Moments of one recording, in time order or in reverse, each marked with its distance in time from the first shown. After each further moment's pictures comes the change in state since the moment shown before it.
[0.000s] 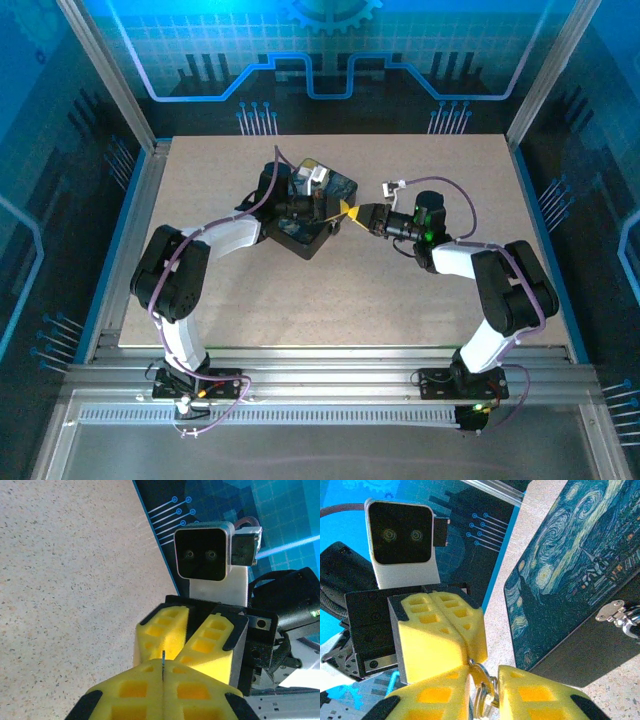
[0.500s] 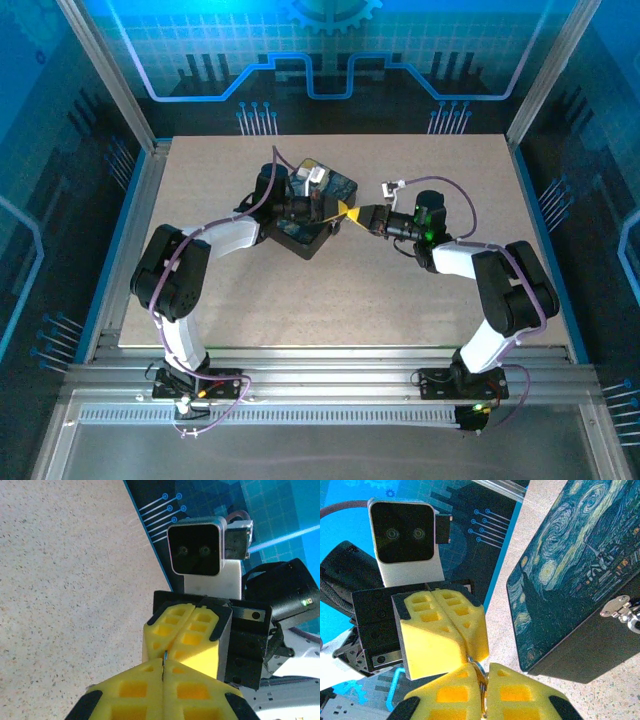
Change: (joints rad) left arm 0.013 0.006 -0.027 0.063 0.052 -0.008; right arm -0.001 -0.003 0.003 -0.008 -0.027 0.001
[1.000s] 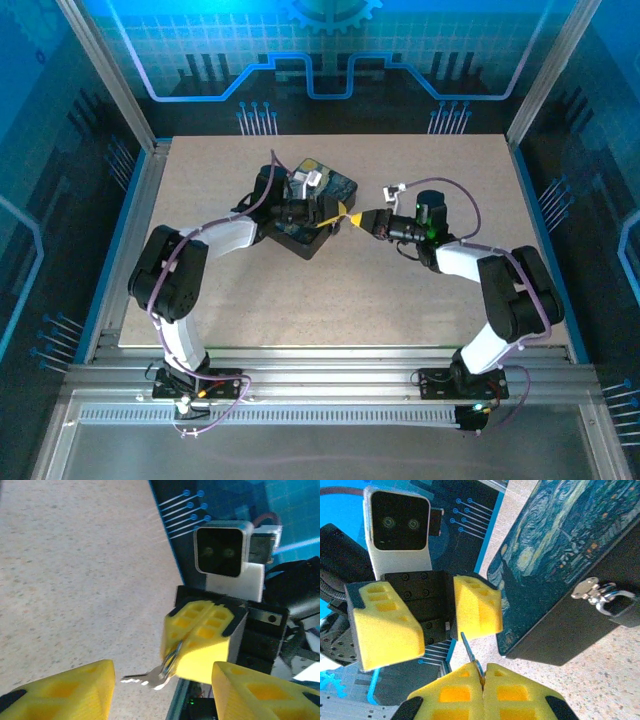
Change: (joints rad) left arm 0.017 -0.022 -0.006 -0.138 -0.056 0.046; right arm -0.022 -0.049 0.000 -0.198 0.009 -0.151
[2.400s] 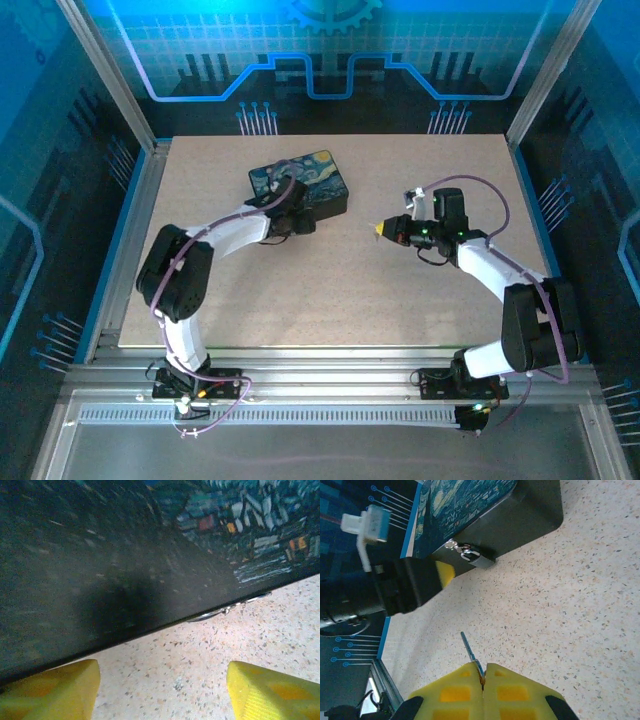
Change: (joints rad) left arm -0.103 0.058 0.149 -0.646 -1.022 0.168; right arm -0.095 -0.192 0.070 -0.656 0.154 -0.387
